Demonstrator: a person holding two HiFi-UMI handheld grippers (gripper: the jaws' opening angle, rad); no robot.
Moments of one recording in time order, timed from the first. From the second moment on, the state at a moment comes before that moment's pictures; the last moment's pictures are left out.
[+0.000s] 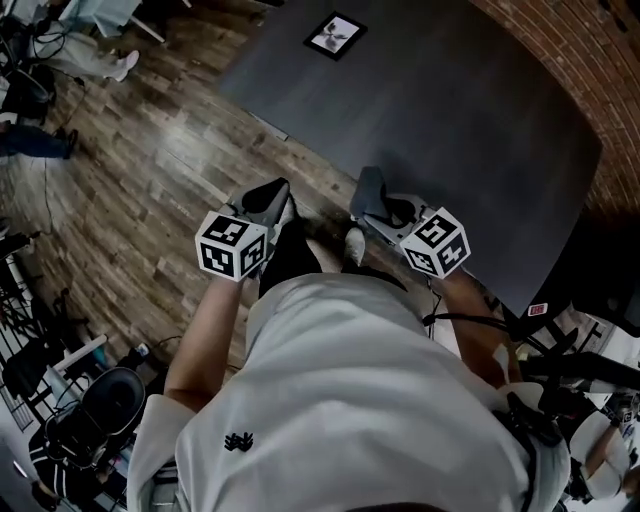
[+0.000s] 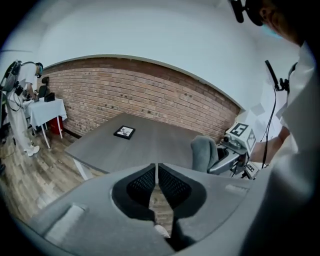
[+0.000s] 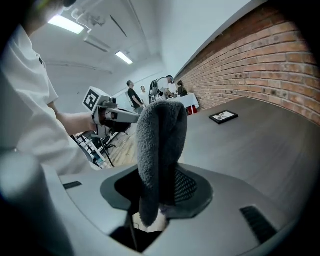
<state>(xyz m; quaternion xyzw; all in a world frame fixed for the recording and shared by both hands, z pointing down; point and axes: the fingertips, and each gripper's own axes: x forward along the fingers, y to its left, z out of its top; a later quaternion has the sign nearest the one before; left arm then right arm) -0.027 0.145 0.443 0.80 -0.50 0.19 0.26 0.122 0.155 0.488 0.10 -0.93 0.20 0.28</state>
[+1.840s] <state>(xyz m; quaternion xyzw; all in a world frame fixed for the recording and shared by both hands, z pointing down) -0.129 -0.335 0.620 0.81 -0.40 0.31 0.30 0.079 -0.032 0.484 0.44 -0.79 0.33 0.27</state>
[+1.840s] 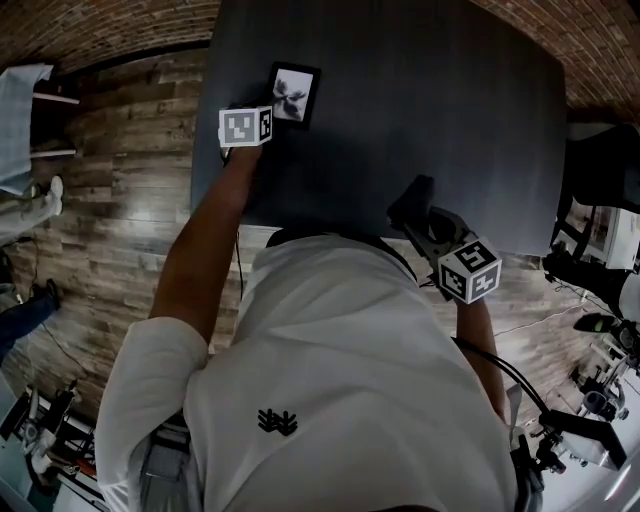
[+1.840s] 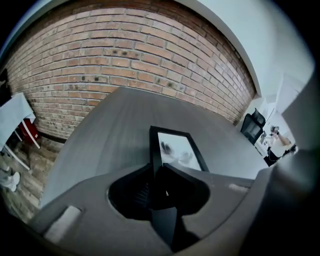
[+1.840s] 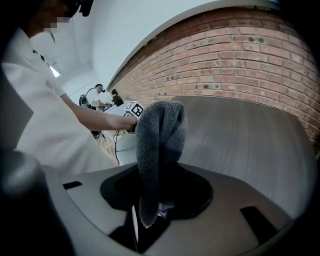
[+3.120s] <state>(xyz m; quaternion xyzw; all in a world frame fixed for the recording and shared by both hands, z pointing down) -0.021 -0.156 0.449 0.86 -0.36 0.21 0.30 0.096 -0.144 0.413 0.28 -0.92 0.26 0.11</state>
